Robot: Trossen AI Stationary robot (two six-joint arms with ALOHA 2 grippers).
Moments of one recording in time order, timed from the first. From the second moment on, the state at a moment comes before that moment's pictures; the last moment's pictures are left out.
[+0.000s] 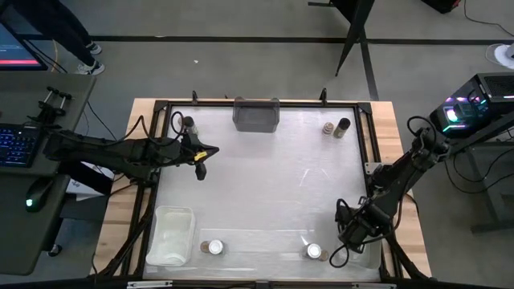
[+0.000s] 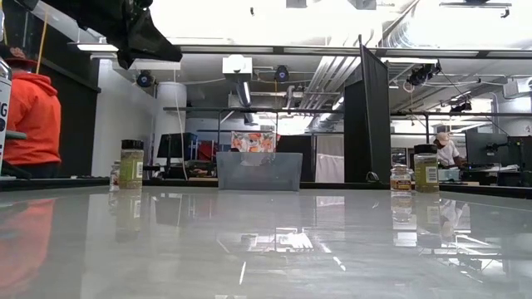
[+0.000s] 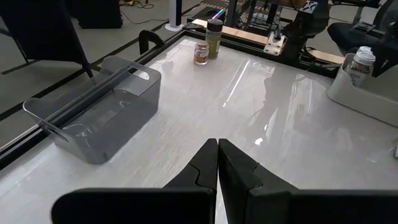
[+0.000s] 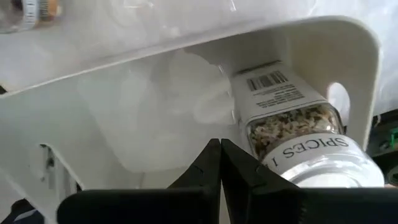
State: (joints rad) left arm -0.08 0.82 0.61 -0.21 -0.44 -0.28; right arm 0.84 1.43 0.99 -1.13 -0.19 1.27
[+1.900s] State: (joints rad) left arm -0.08 0.82 0.61 -0.22 -0.38 -0.25; right arm 0.71 1.72 1.28 -0.79 -0.05 1.14
